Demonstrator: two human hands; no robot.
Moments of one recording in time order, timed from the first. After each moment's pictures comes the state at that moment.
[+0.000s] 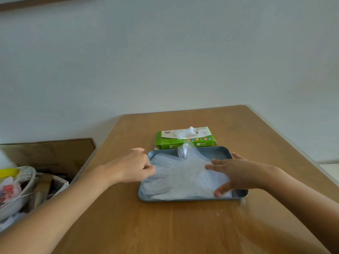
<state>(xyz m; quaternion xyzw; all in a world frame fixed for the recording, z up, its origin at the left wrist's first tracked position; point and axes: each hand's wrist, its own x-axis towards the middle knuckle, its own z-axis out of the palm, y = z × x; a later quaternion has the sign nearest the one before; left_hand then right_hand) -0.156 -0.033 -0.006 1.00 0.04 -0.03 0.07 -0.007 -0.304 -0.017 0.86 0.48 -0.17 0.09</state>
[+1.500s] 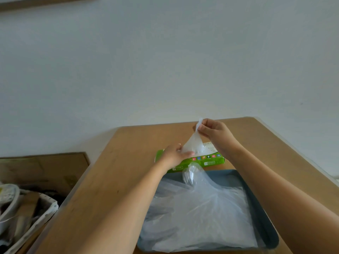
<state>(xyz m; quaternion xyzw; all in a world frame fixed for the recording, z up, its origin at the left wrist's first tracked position) 0.006 -0.039 -0.035 0.88 0.21 0.05 0.43 0.103 -0.180 -0.005 0.63 0.35 -0.13 -0.68</state>
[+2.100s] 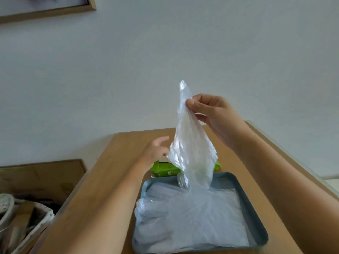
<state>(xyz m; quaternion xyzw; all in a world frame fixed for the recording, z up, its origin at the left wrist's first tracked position) -0.020 -0.021 0.005 0.78 0.18 0.12 0.59 0.031 -0.208 0.099 0.56 0.41 -0.12 -0.71</state>
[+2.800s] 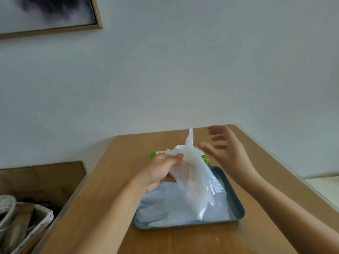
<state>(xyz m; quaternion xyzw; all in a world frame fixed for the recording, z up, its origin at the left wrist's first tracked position) -0.118 -0.114 0.040 0.72 0.12 0.05 0.68 -0.027 -0.283 0.038 0.75 0.32 0.10 -0.57</state>
